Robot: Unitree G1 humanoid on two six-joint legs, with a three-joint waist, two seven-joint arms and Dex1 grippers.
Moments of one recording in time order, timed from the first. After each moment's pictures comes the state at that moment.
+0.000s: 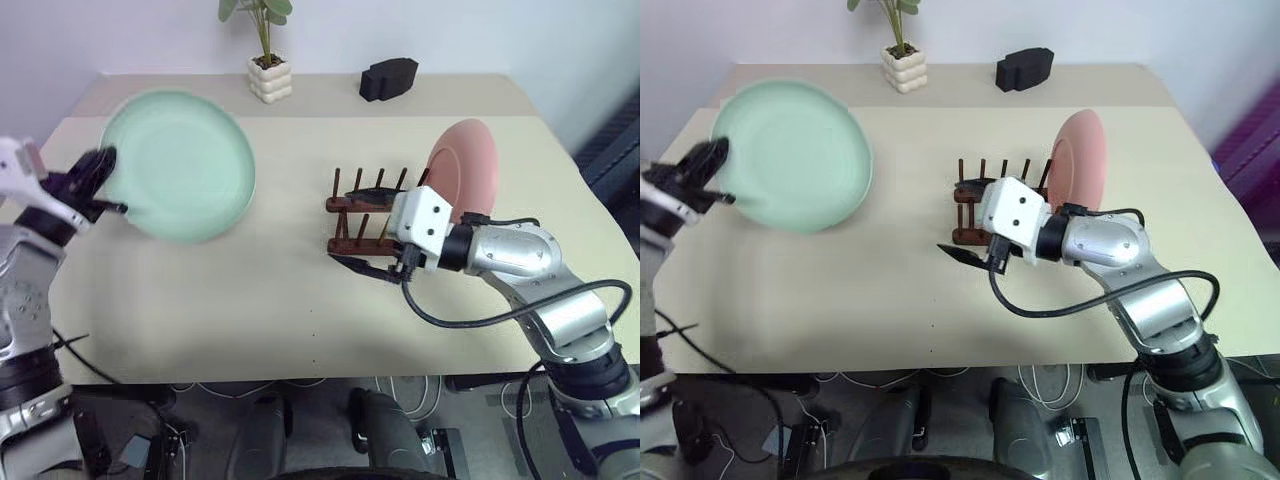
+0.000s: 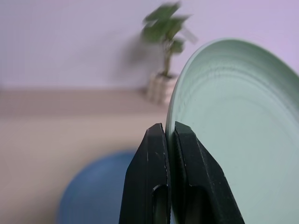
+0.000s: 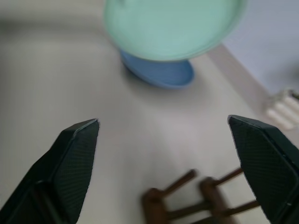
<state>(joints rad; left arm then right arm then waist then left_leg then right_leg) -0.47 0.63 0.48 -0.07 -0.60 0.50 -0.48 -0.56 -0.66 0.25 -0.46 0.16 0.42 0.72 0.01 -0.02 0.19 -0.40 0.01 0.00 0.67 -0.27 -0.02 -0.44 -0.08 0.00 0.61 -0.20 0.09</state>
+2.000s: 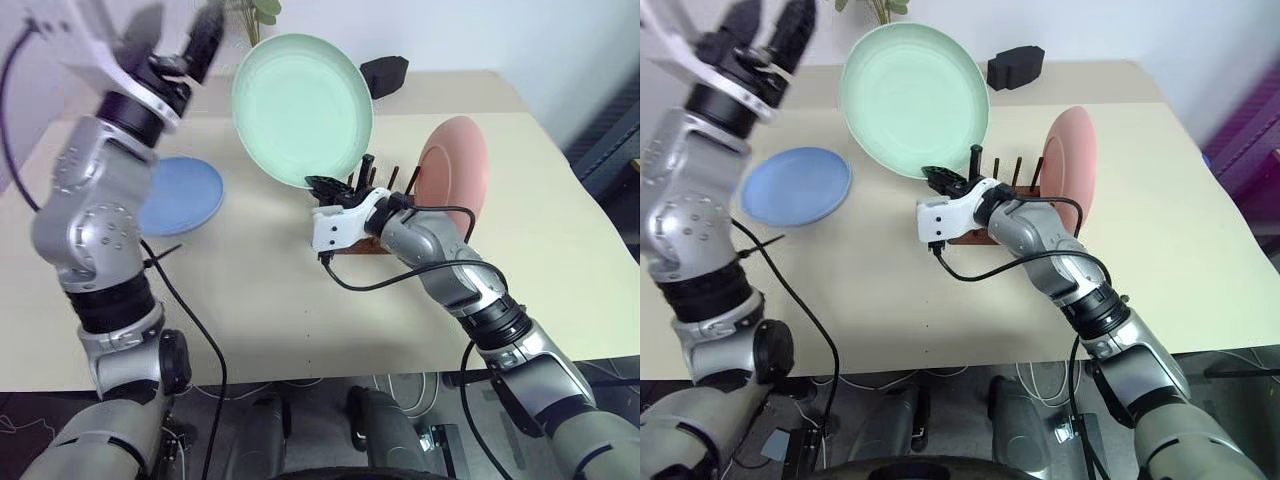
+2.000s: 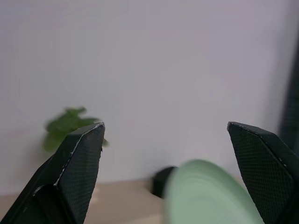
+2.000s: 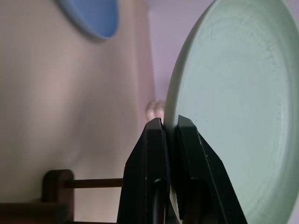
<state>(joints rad) -0.81 0.46 0.39 -0.22 -0.57 0.57 -0.25 -0.71 -0.43 0.39 -0.02 -0.60 -0.09 0.43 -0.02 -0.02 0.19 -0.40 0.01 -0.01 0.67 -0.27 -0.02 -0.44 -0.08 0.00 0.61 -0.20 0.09</state>
